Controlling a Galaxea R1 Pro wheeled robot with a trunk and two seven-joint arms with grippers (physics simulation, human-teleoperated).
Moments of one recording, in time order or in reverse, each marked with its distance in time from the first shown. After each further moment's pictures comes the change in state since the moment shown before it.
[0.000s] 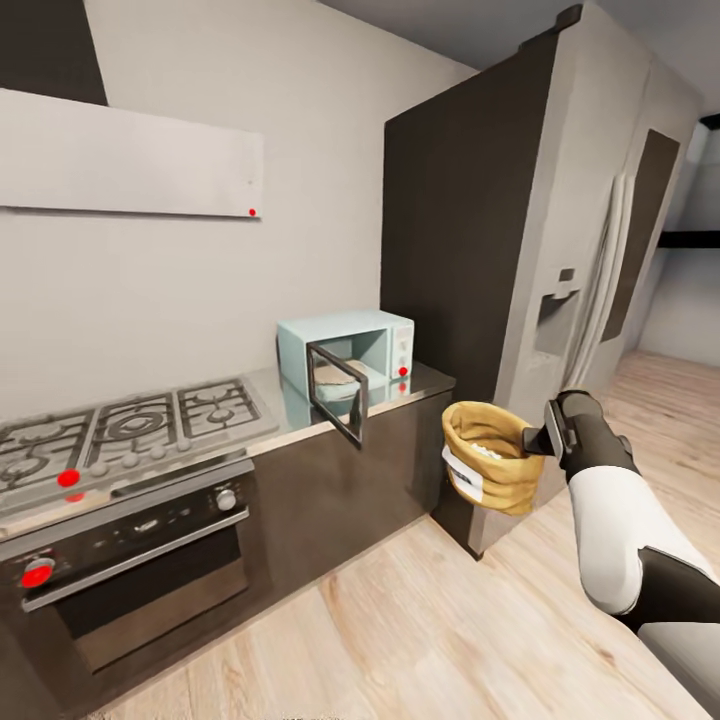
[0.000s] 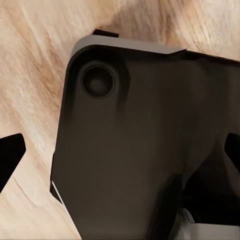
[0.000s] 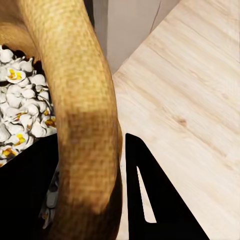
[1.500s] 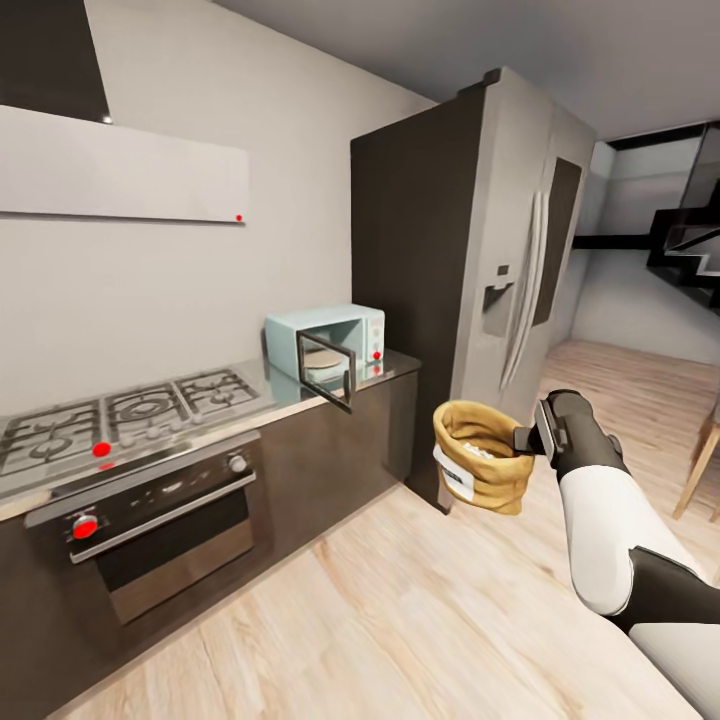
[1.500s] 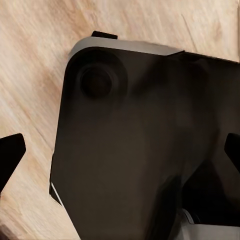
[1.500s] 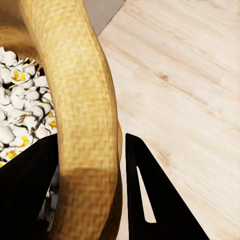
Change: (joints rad) left arm 0.000 -0.001 -0.001 0.002 -0.002 0.000 -0.002; right arm 0.000 0.029 0.000 -0.005 -0.002 0.000 0.000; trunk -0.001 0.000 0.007
